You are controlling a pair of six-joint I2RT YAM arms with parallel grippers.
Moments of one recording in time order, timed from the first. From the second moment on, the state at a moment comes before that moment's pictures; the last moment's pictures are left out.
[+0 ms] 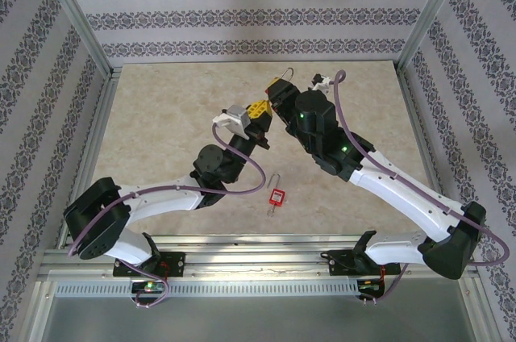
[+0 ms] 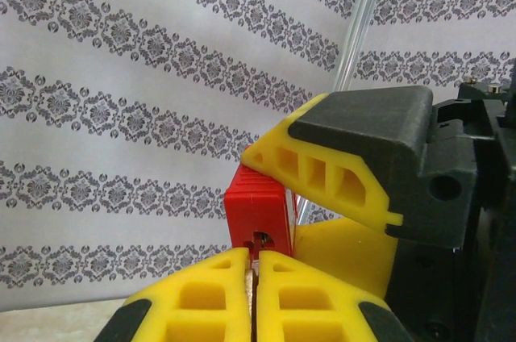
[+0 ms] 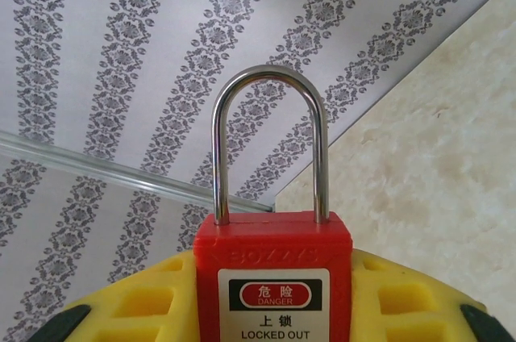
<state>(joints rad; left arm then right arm) -0.92 1.48 0.80 1.09 -0.40 -0.15 0.83 1.26 1.24 -0.18 0.41 1.22</state>
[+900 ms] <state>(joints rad) -0.95 1.41 0.87 0.89 -0.47 0.09 0.87 1.23 1.17 -0.04 0.48 1.30</state>
